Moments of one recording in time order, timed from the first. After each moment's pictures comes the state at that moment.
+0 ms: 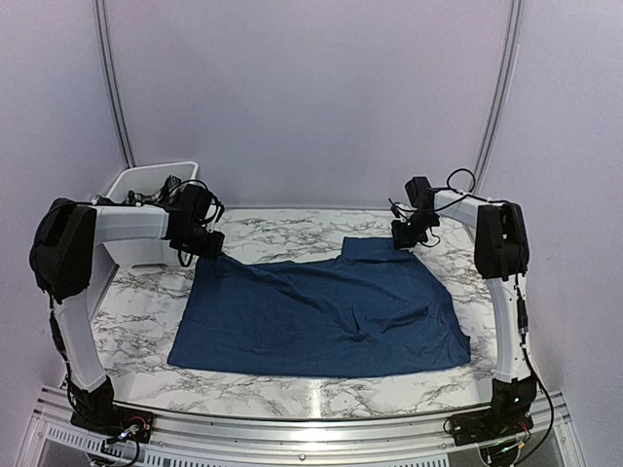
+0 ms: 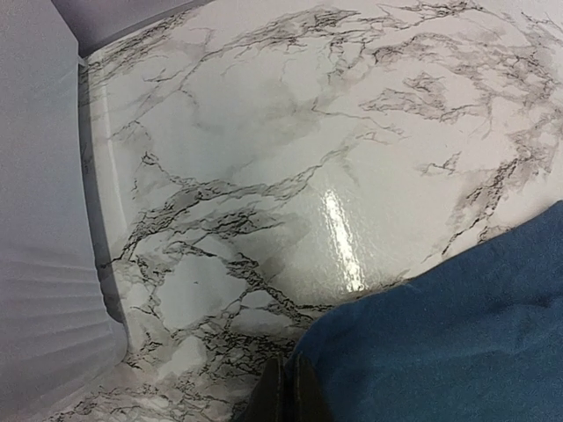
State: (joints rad) left arm -0.38 1.92 1.33 -0.35 -0.12 -0.05; right arm 0.19 2.42 2.03 -0.75 -0.16 0.05
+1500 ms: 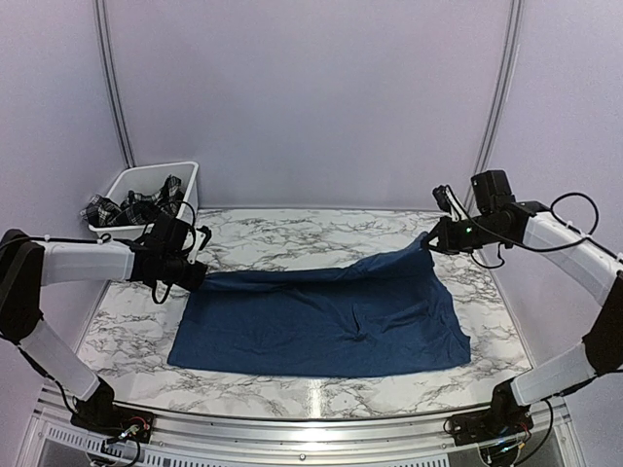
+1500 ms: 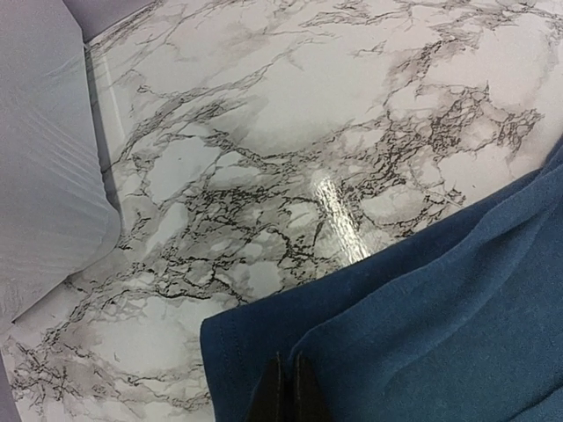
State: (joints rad) left arm -0.42 1.54 0.86 -0.20 -0.11 0.05; right arm 0.20 1.36 1.16 -0.62 -0.44 0.15
